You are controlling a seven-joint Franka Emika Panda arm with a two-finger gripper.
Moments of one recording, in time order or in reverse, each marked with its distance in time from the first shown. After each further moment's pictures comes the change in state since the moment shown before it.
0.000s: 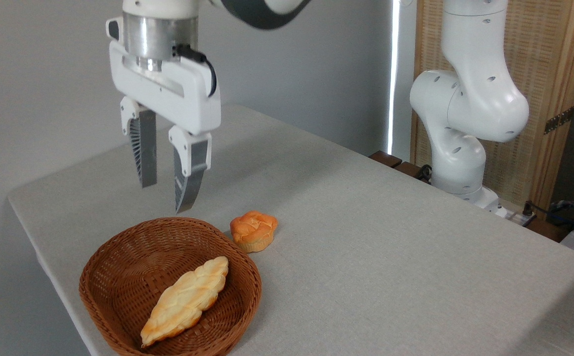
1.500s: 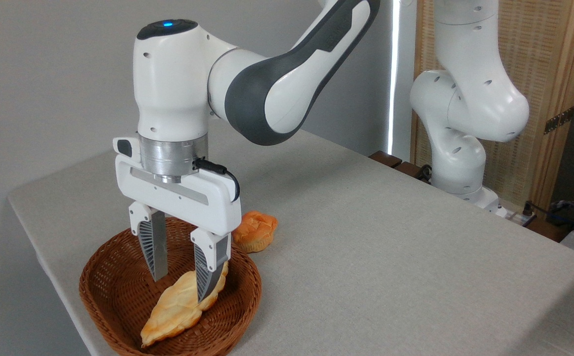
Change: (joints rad) arm 0.007 0.135 0.037 -0.162 0.070 0.268 -0.183
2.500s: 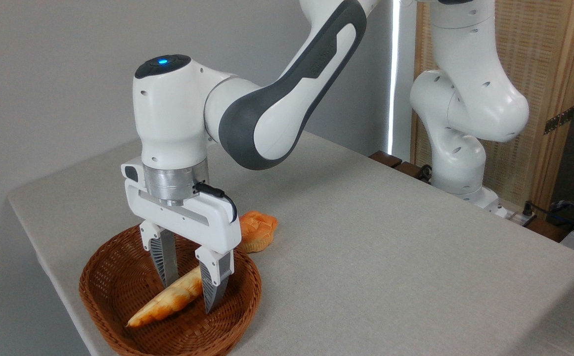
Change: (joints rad) arm -0.007 0.049 -0.025 -0.033 0.010 0.022 0.000
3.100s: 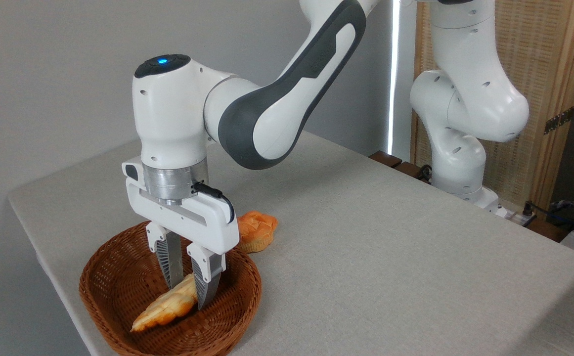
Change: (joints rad) arm -0.001 0.000 -0.001 0.000 0.000 0.001 0.043
